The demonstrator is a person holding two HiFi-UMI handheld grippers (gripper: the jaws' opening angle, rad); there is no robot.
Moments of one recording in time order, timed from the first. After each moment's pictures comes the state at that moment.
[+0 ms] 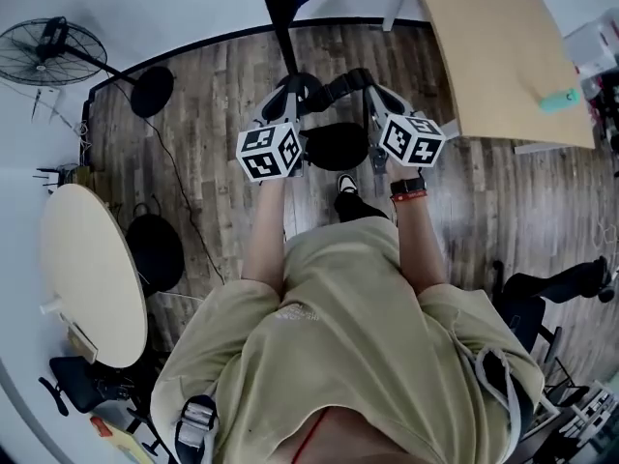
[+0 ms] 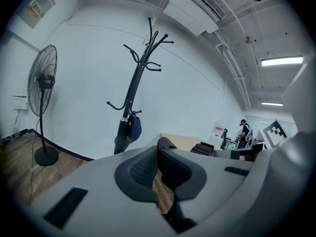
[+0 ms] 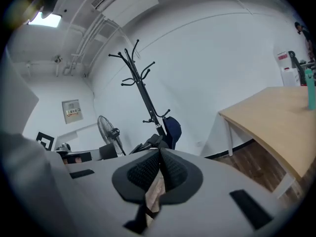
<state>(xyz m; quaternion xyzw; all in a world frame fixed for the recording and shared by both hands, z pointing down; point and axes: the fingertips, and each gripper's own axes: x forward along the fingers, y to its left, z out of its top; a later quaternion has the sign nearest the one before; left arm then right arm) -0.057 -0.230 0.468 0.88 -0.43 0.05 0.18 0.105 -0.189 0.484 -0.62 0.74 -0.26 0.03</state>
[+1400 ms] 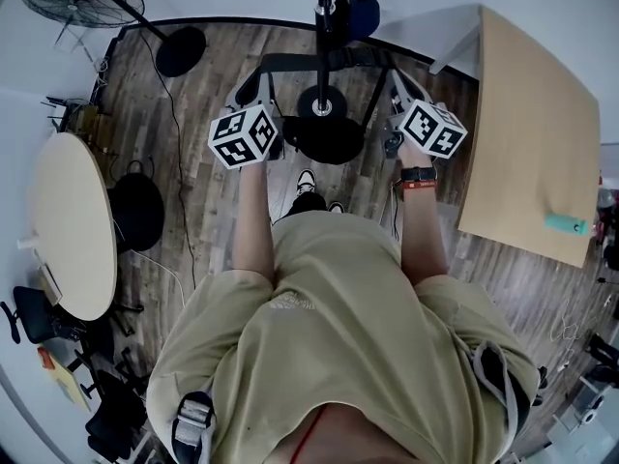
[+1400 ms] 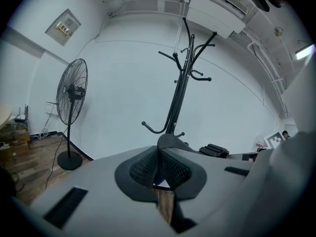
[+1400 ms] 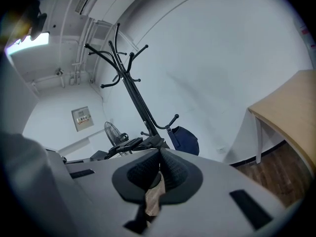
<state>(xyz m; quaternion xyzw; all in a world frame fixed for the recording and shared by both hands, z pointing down) -0.124 -0.455 0.439 0.78 -0.60 -0.01 0.18 0.136 -0.468 0.462 -0.52 0.80 -0.29 0.05</state>
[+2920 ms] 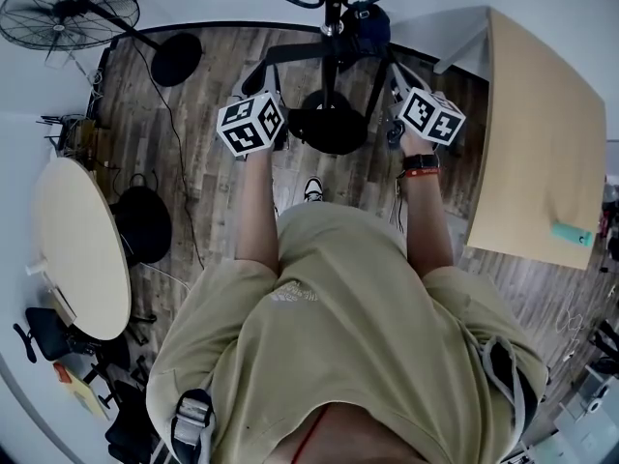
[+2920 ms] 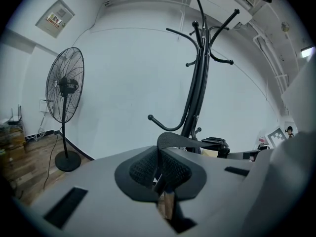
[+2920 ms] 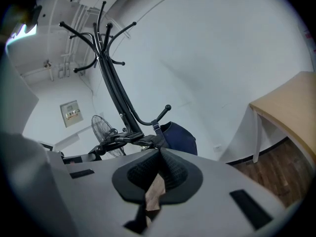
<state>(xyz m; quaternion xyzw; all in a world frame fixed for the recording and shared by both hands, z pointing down) -0.133 -0.588 0.473 0.78 -0.59 0.02 0.20 0.126 -0.588 0.498 -0.55 0.78 -0.30 0.01</state>
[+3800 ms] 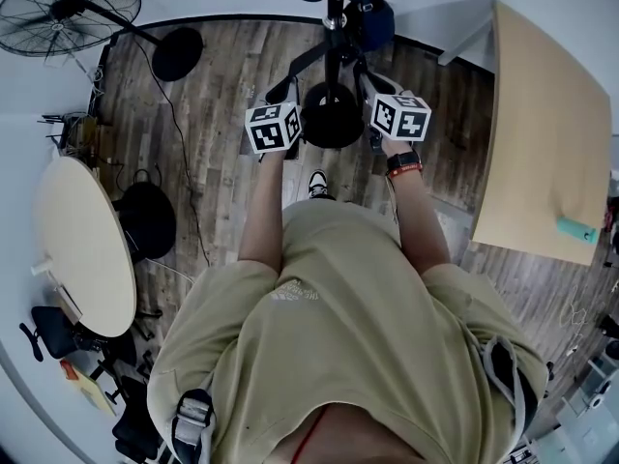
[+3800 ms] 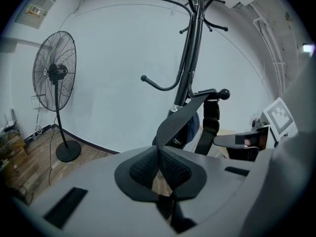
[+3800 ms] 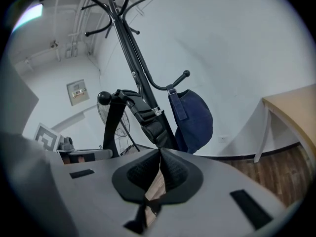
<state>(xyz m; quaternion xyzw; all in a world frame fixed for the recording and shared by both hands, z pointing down) -0.102 -0.576 0.576 0.79 -0.54 0.13 0.24 0.060 -0.580 0.575 -0.50 0.81 -0.29 -0.08</state>
